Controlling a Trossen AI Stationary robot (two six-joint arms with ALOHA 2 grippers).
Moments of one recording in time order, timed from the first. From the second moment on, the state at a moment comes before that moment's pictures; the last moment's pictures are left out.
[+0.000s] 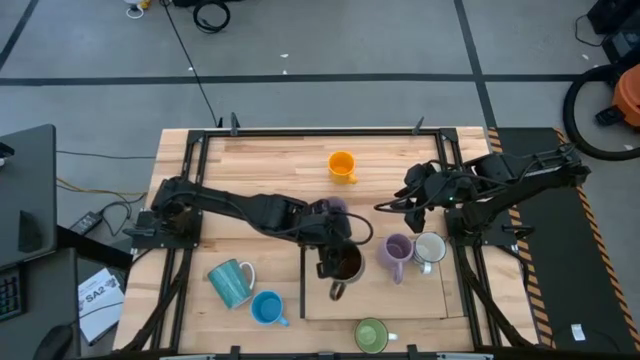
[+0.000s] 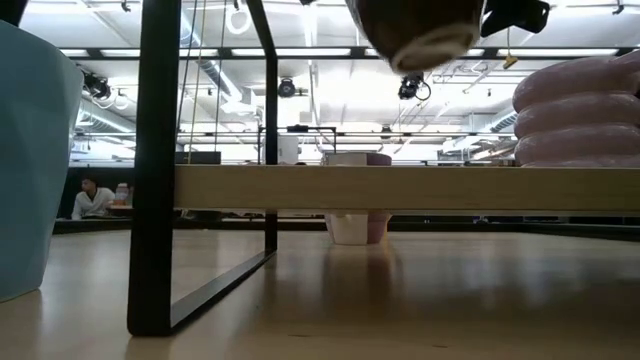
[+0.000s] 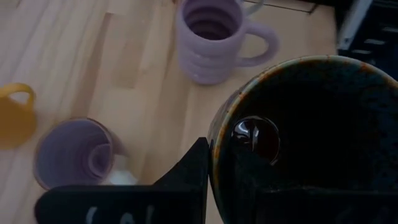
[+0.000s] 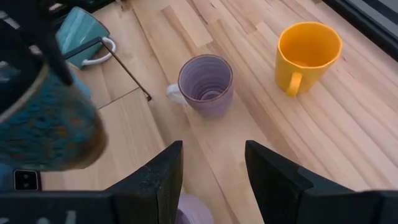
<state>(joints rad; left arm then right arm) -0.25 1.93 1.95 -0.89 -0.18 -0.36 0.25 1.01 1.16 -0.98 0.32 0.65</state>
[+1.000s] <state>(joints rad) -0.15 2.14 1.96 -0.75 -0.15 -0.30 0.25 1.03 1.16 -0.97 0.32 0.64</state>
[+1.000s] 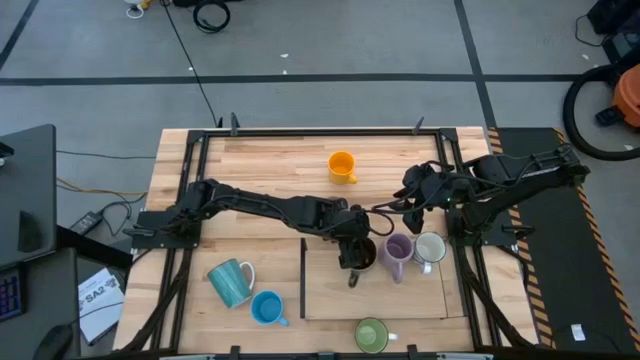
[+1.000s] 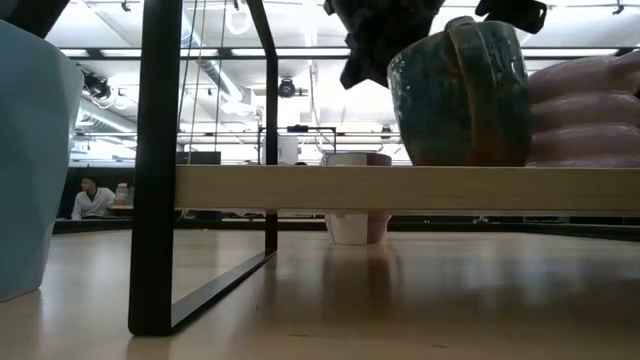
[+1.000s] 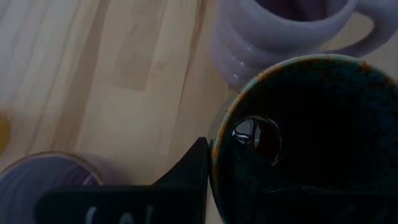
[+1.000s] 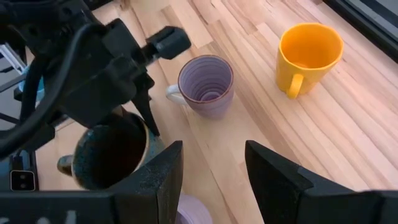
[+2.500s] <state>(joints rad) -0.15 2.15 1.95 -0.70 -0.17 -0.30 0.25 1.03 1.16 -0.97 0.32 0.64</state>
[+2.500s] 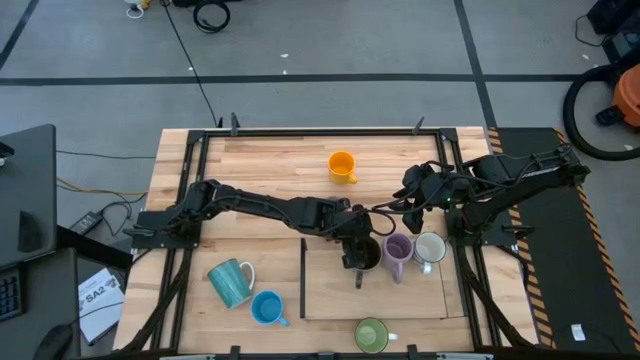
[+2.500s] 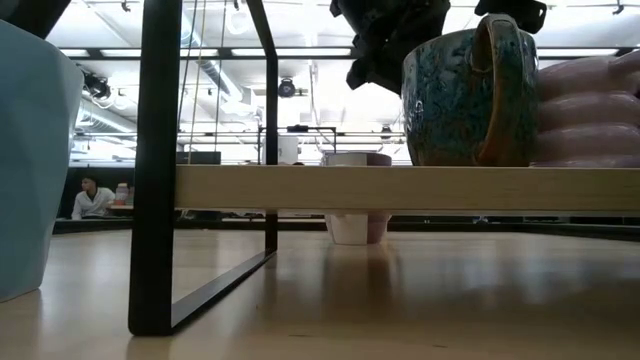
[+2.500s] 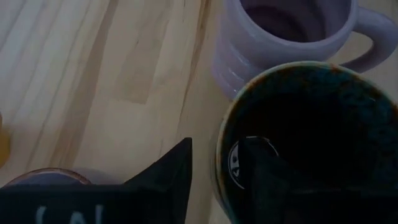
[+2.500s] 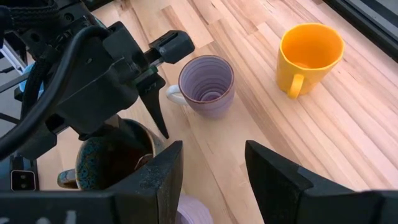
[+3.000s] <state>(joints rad) -0.16 2.05 1.96 -0.76 -0.17 -0.25 0.25 1.03 1.16 -0.95 0.27 0.62</state>
